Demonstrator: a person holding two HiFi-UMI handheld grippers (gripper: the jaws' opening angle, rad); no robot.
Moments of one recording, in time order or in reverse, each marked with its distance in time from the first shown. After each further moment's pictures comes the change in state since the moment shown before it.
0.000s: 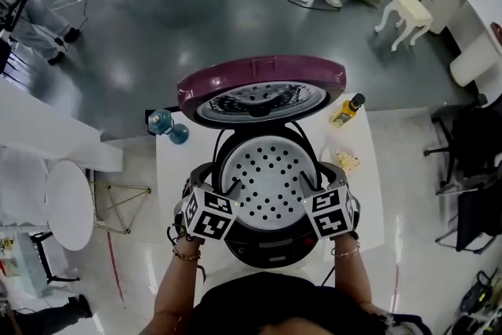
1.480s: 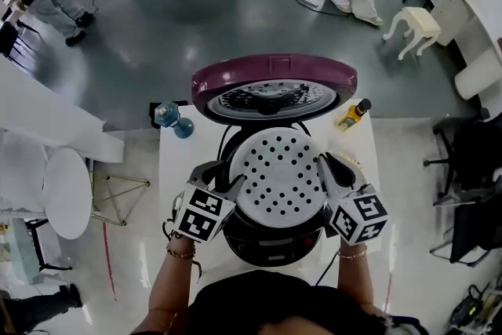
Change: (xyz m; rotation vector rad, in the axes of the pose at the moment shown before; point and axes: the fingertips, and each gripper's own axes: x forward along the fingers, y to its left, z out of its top) left arm -0.023 -0.007 0.019 -0.088 -0.137 -0.126; right arm -0.054 -0.026 0.063 0.341 -0.477 0.141
